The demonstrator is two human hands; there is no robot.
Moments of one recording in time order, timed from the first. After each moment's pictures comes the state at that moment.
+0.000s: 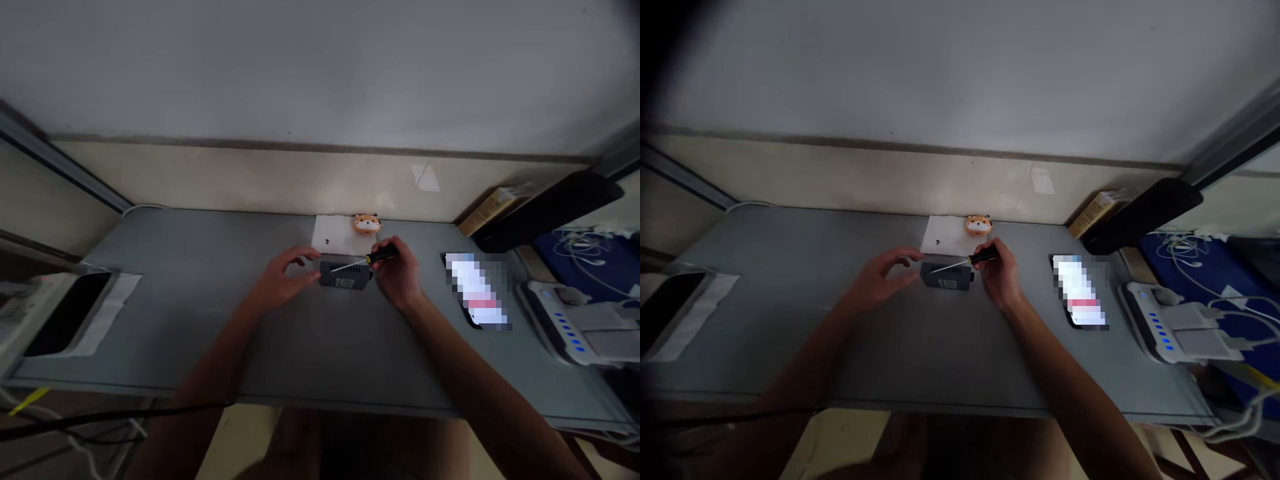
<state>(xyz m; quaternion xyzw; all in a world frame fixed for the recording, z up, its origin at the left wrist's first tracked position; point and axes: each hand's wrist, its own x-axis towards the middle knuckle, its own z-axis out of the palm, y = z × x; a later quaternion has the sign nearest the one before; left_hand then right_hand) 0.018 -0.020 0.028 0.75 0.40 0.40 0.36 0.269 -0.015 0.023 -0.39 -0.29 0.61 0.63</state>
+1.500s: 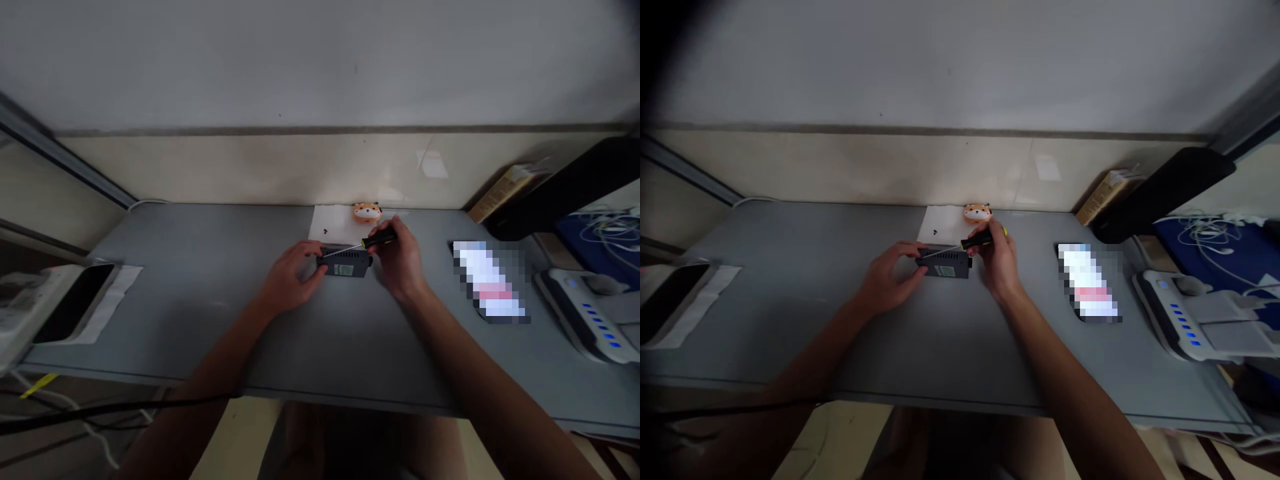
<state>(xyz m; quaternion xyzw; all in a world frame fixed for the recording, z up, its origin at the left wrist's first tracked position) 0.044 -0.037 0.010 0.81 0.38 0.42 0.15 0.261 -0.014 0.025 -0.39 -0.33 0.55 0.66</state>
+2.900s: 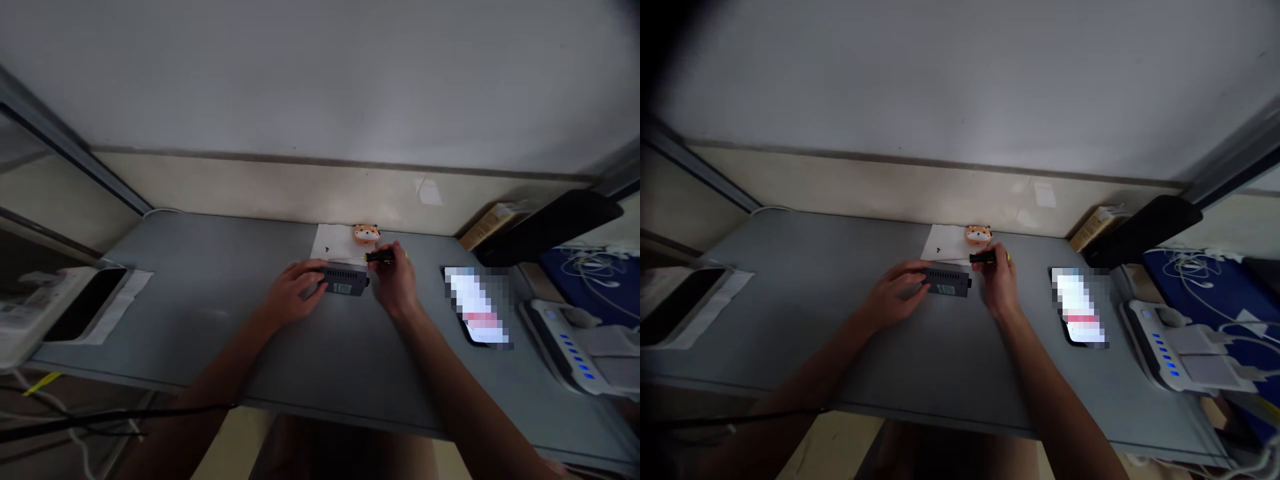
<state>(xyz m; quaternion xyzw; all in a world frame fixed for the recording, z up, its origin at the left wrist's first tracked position) 0.042 -0.035 0.009 0.84 0.33 0.43 -0.01 0.264 -0.010 0.022 -0.43 -0.27 0.54 0.68</state>
